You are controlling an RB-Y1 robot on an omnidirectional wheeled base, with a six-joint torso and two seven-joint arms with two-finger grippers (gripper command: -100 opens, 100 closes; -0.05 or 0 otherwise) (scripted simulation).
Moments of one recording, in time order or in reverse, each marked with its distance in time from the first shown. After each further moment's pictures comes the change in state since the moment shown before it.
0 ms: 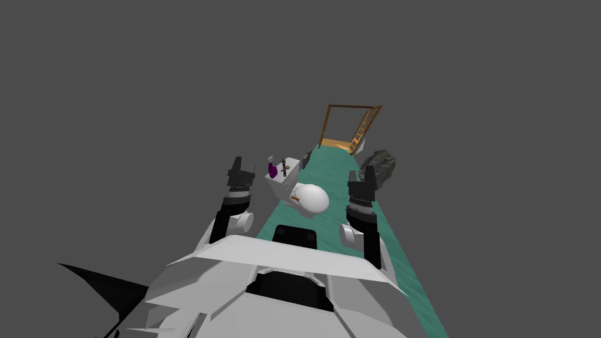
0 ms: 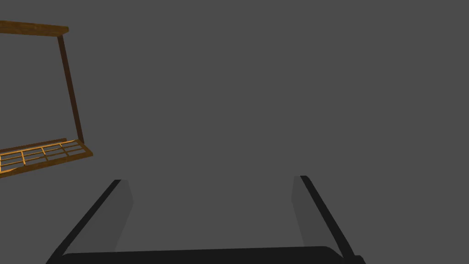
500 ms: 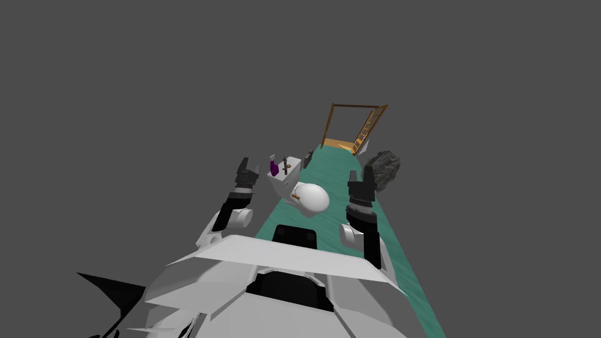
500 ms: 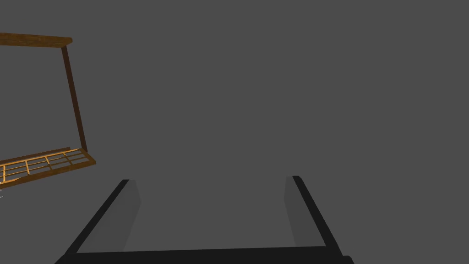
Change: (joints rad) left arm -0.082 0.108 0.028 0.094 0.073 0.119 0.027; right arm 0.000 0.000 0.000 0.000 0.000 0.000 0.000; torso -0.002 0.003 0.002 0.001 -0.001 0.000
